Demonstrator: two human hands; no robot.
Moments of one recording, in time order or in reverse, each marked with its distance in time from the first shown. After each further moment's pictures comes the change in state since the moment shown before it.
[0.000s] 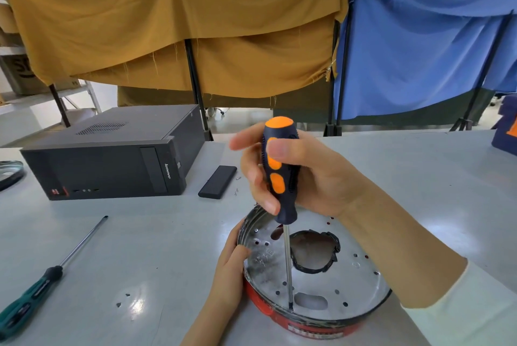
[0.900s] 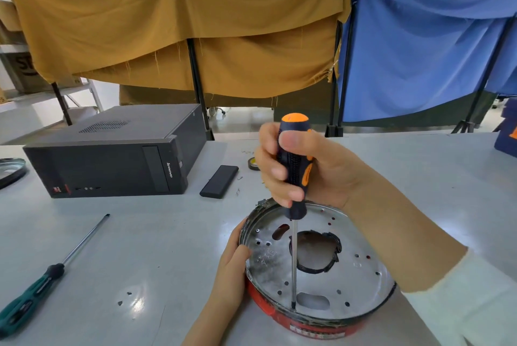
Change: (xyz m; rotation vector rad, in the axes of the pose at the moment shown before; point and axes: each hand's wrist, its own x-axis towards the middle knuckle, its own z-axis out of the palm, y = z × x) left_hand -0.002 0.002 0.002 -0.030 -0.022 0.028; right_hand 0.003 -0.004 -0.014 0.110 -0.029 0.076
